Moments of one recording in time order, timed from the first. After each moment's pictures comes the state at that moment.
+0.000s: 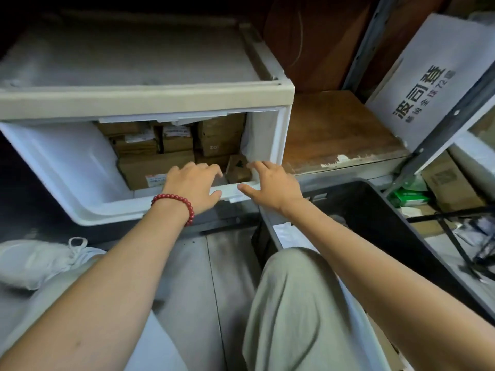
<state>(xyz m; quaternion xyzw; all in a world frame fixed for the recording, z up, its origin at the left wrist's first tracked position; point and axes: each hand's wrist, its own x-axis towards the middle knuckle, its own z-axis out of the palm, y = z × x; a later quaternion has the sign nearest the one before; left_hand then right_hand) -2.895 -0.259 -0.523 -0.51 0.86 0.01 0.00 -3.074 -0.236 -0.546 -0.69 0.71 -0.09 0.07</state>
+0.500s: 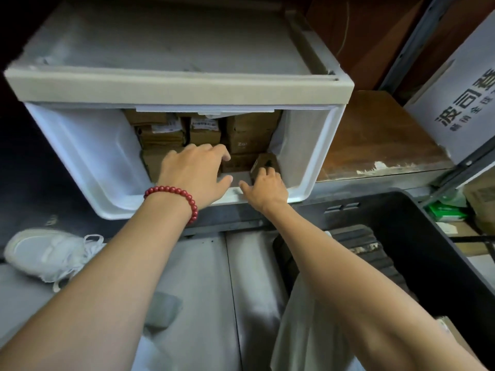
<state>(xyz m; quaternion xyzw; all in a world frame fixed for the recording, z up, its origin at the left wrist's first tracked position) -2.848 -0.271 -0.503 -0.56 0.82 0.02 -0.08 -3.006 -0.308 -0.610 -0.62 0.77 -0.08 0.11</state>
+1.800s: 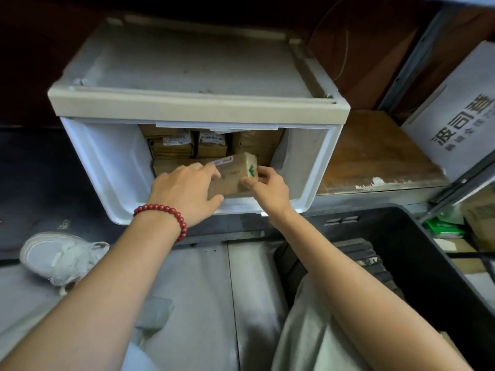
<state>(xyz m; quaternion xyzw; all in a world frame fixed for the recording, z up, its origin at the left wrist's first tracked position) -2.823 -0.249 -0.495 -0.59 0.81 0.05 -0.06 -2.988 -0.275 -0.557 -0.48 0.69 -0.41 0.35</state>
